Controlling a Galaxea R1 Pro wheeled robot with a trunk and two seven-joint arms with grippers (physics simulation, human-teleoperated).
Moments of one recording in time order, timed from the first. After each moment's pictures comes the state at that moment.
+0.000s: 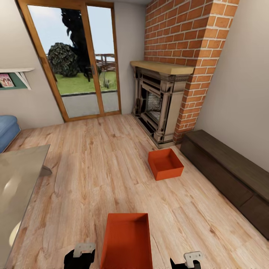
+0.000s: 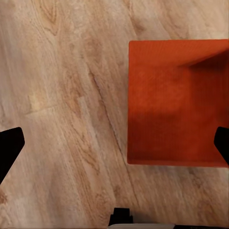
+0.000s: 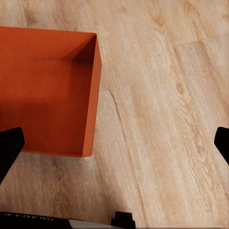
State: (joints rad) left arm -0.11 0.01 -0.07 -0.87 0.04 0.11 0.13; right arm -0.17 -0.01 0.01 -0.58 0.05 -0.15 0.06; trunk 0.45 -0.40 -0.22
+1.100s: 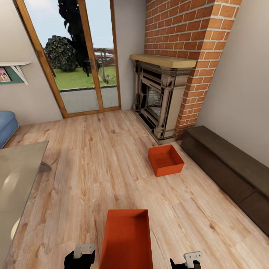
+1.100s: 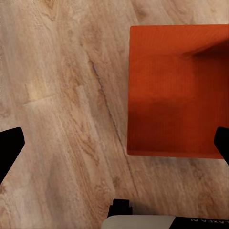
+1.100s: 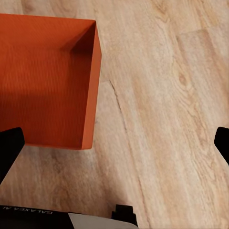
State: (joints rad) left arm -0.11 0.01 -0.07 -0.86 0.05 0.11 0.15; right arm -0.17 -0.01 0.01 -0.58 0.05 -0.15 0.06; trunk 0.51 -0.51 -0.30
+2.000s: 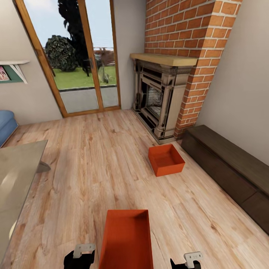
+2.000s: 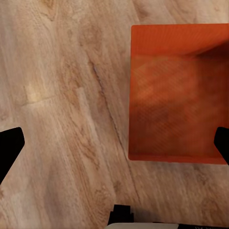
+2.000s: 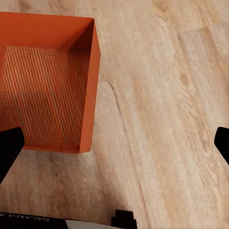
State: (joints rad) left arm -0.11 0.01 -0.07 -0.86 0.05 0.11 0.15; right arm -0.17 -0.01 0.01 -0.58 0.05 -0.15 0.06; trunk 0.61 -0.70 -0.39
